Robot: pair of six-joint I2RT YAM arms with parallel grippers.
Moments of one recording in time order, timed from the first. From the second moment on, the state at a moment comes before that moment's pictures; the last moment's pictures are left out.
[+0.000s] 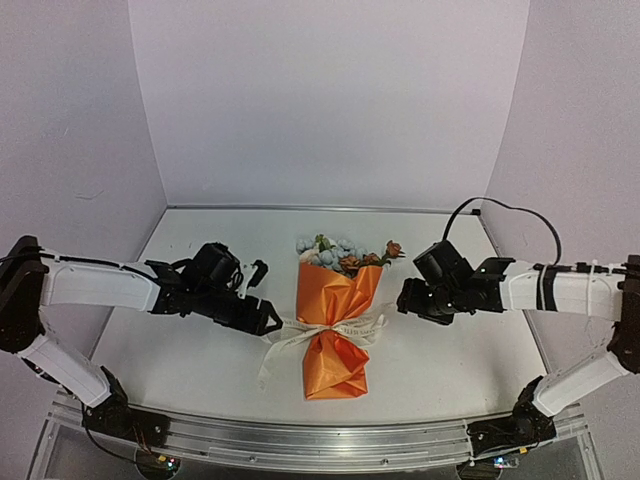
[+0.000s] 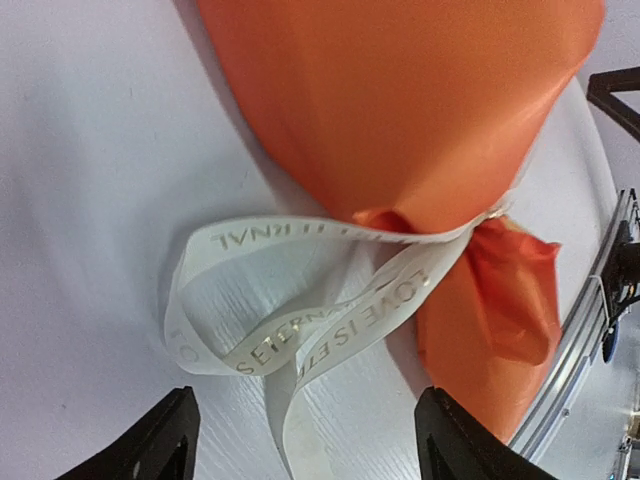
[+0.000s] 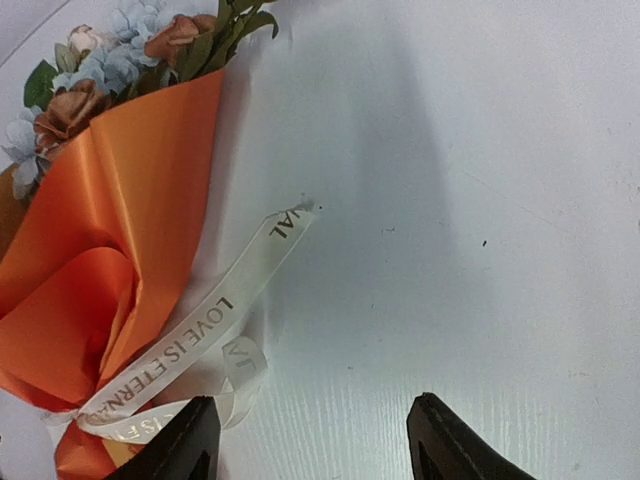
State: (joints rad) left arm -0.81 1.48 0.77 -0.17 0.23 -0.47; right arm 0.76 1.42 0.85 -0.43 0.26 0.89
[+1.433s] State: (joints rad) left arm -0.57 1.31 1.17 -0.34 -0.11 -0.57; right arm 0.76 0.96 0.83 -0.72 0.48 0.68
